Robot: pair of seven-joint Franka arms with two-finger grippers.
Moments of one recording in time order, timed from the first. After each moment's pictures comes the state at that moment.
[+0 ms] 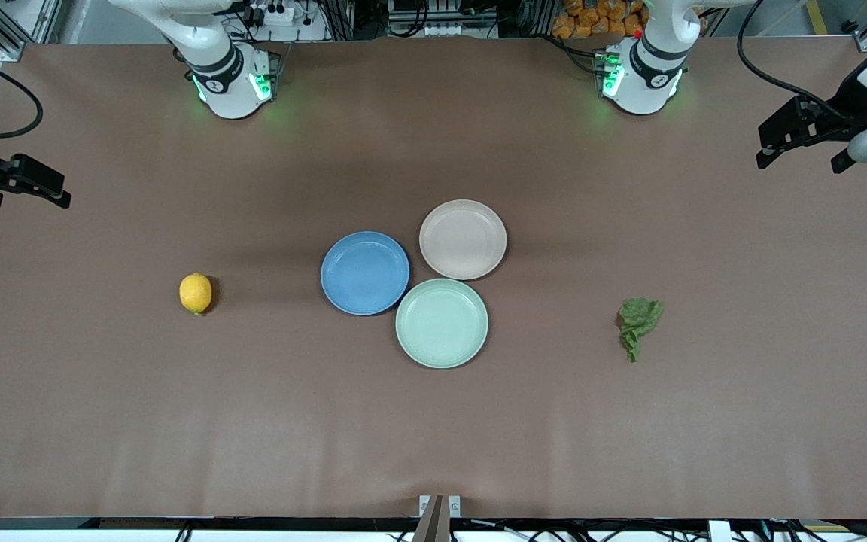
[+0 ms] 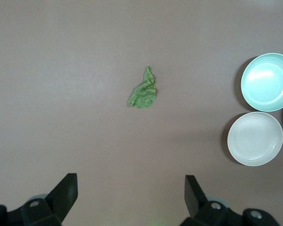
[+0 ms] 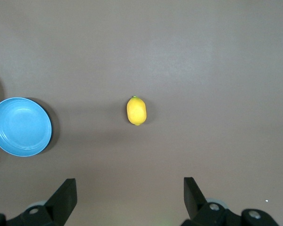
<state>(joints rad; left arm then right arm) -0.07 -0.04 -0.07 -1.49 -0.01 1.49 -0.06 -0.02 0.04 0.00 -1.49 -0.01 1.49 -0.01</state>
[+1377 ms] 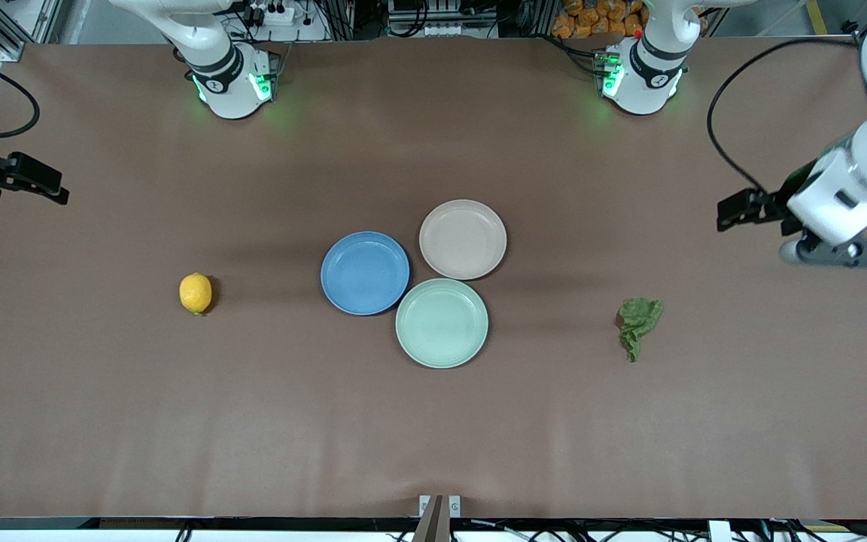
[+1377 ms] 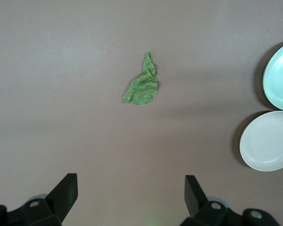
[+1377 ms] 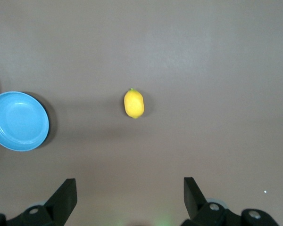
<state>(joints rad) -0.06 0.18 -0.07 -1.49 -0.03 1.56 -0.06 -0.03 0.04 -0.01 -1.49 -0.01 1.44 -0.01</state>
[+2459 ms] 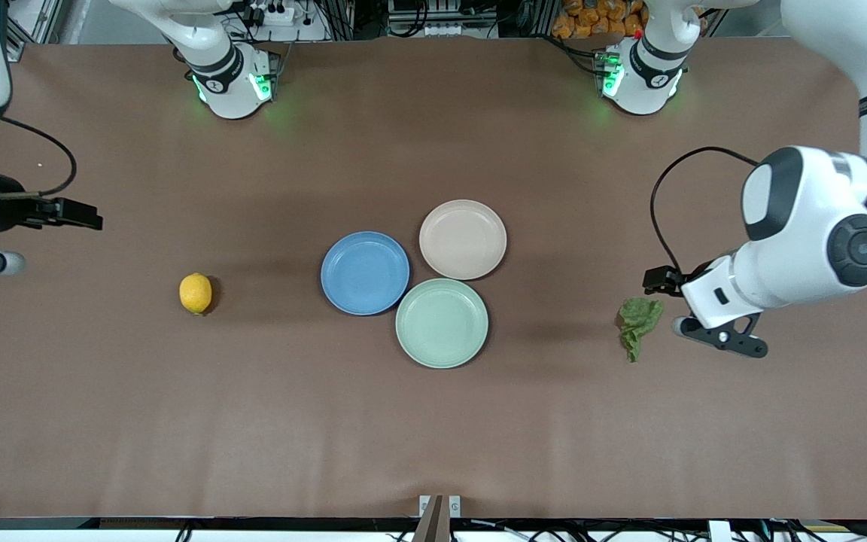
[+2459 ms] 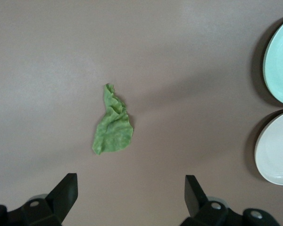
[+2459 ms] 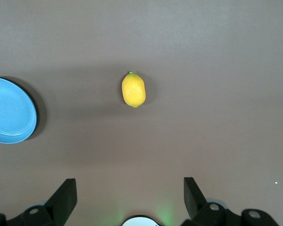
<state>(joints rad) -0.12 0.42 -0.08 -1.53 -0.06 1.84 0.18 -0.03 0.18 -0.01 -1.52 0.00 1.46 -0.01</state>
